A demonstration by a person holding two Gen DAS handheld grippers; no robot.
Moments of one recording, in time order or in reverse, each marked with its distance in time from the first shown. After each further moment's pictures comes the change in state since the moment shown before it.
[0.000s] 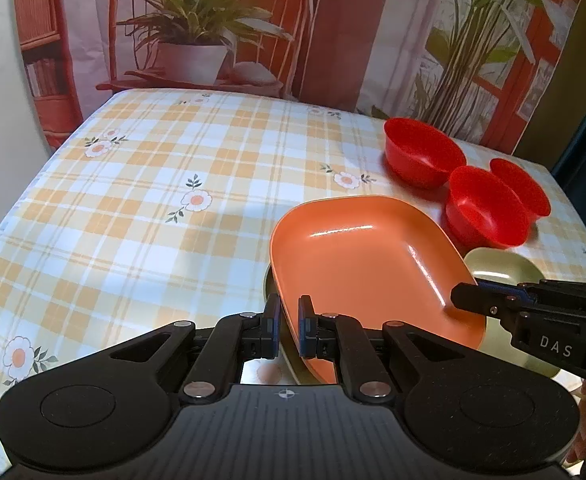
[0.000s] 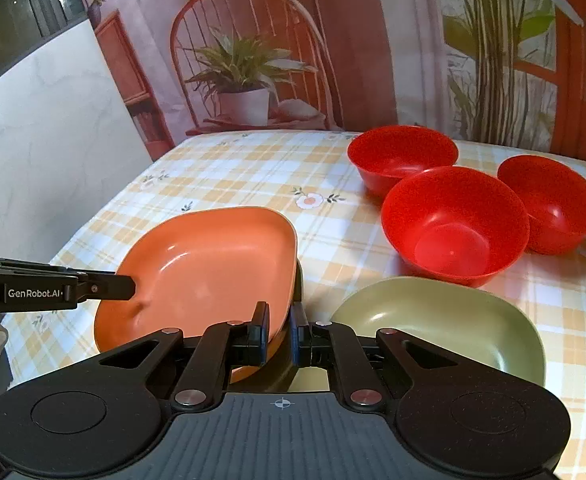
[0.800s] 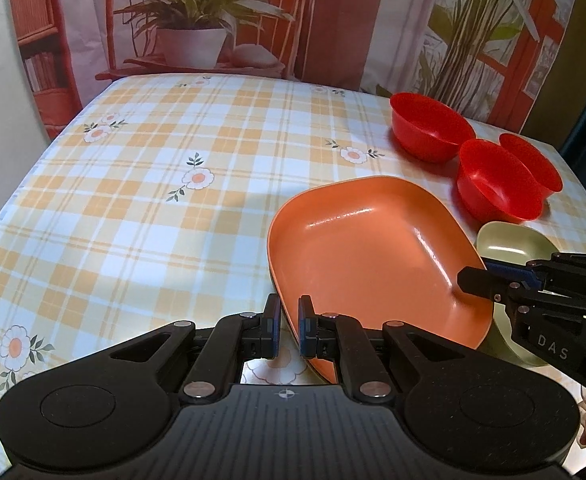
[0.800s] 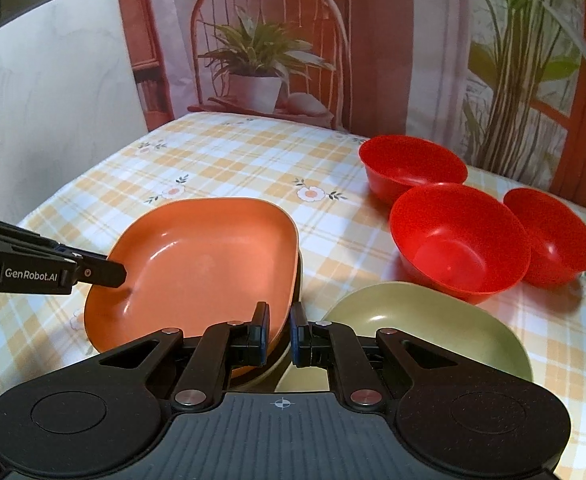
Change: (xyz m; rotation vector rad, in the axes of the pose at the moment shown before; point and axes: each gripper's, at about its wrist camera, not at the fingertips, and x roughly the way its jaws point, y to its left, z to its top) left arm 0.012 0.000 -0.009 0.022 0.033 0.018; right arm 0.010 0.018 -0.008 -0.184 0.008 -0.088
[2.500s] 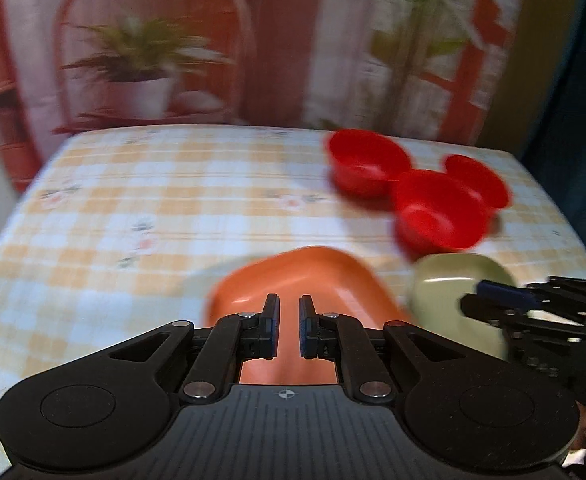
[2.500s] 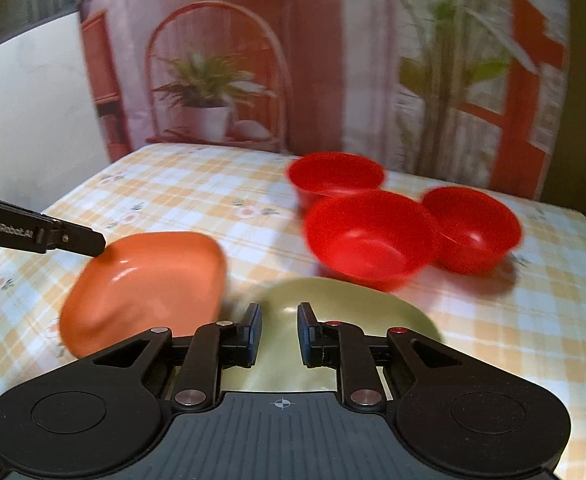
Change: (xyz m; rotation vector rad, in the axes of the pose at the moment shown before) left arm -0.016 -0.040 0.031 0.120 -0.072 -0.114; right arm -0.045 -0.050 -0.022 0.122 -0.080 -0.113
